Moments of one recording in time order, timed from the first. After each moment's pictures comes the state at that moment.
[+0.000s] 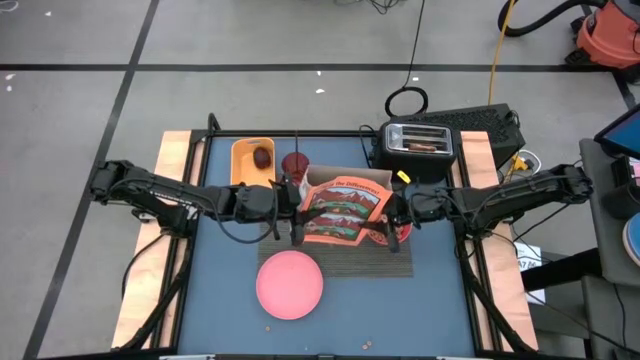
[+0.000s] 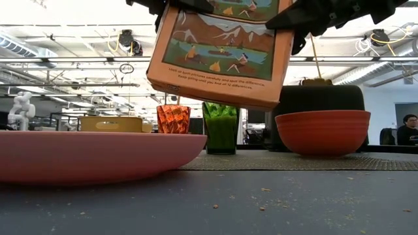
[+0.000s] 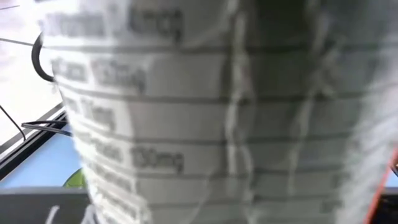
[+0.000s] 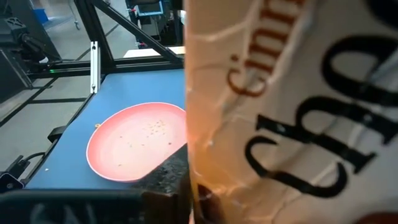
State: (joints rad) left arm -0.12 1.38 0.95 0.16 -0.29 -0.15; right arm 0.13 1.05 0.59 0.15 0.05 0.12
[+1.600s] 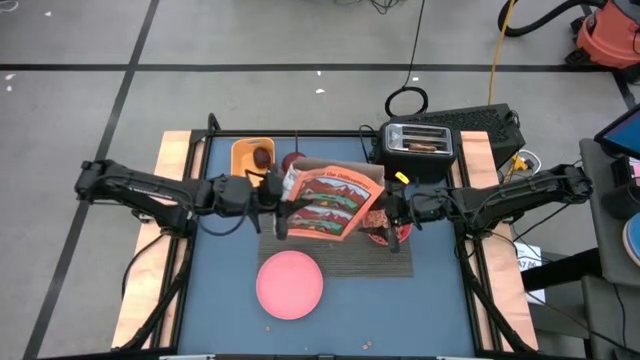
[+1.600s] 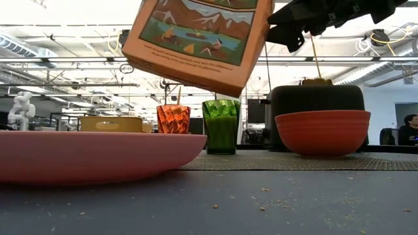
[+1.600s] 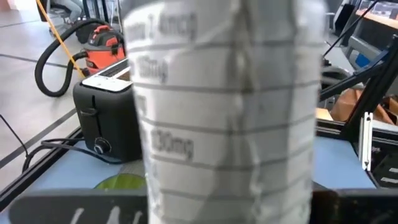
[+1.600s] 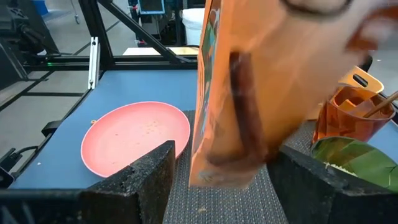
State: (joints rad) left arm -0.12 1.22 0.95 0.07 -0.29 -0.13; right arm 0.13 1.05 0.59 0.16 0.05 0.07
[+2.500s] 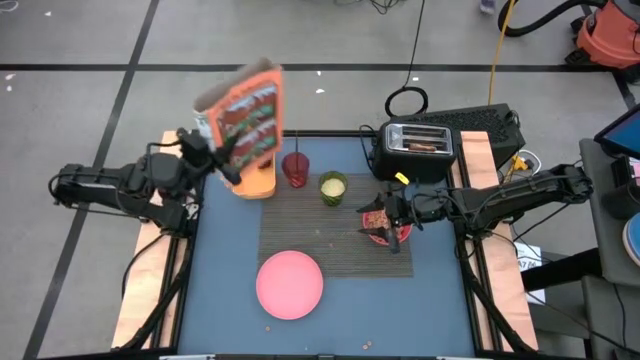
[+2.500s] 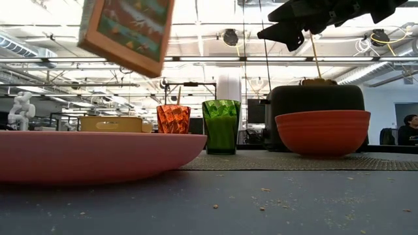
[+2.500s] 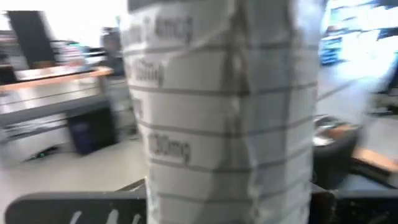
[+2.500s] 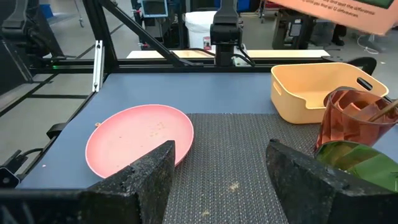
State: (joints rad) left arm -0.12 0.78 0.95 -0.24 -1.03 -0.06; right arm 0.13 1.05 0.59 0.17 0.05 0.07
